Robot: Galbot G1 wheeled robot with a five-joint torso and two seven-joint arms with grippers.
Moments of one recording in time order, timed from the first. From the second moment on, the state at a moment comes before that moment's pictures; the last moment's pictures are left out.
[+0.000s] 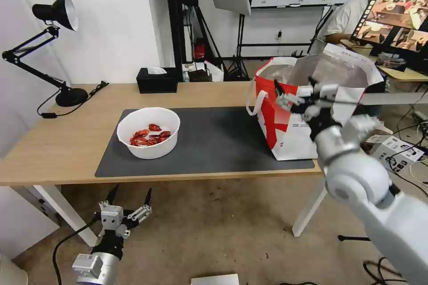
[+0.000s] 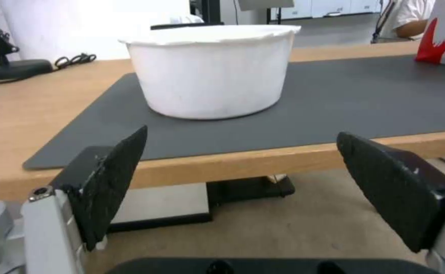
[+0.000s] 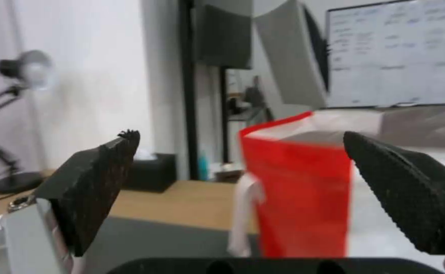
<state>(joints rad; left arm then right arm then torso) 1.80 -1.25 -0.57 -2.13 -0.20 -0.17 -0.07 -1.08 0.74 0.29 2.24 0.81 -0.08 0.31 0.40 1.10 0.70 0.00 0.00</state>
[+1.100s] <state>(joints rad) 1.82 -1.28 -0.56 -2.13 -0.19 -0.20 -0.06 -1.64 1.07 0.39 2.00 0.47 0.26 0.02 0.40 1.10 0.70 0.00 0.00</state>
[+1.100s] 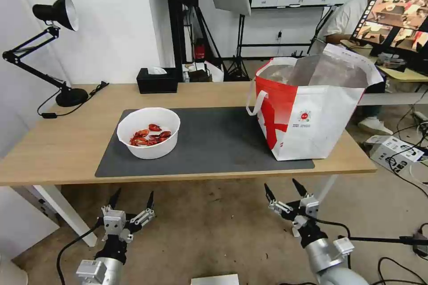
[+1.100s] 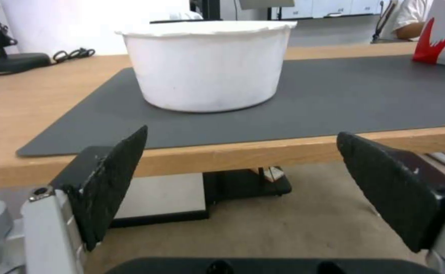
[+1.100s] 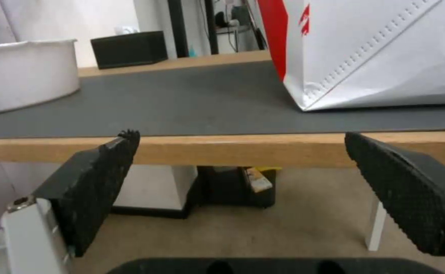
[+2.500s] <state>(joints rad) 1.78 -1.28 -0.54 -2.06 -0.20 -0.19 -0.06 -1.60 1.02 0.37 2.00 0.44 0.27 0.01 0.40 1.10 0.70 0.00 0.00</state>
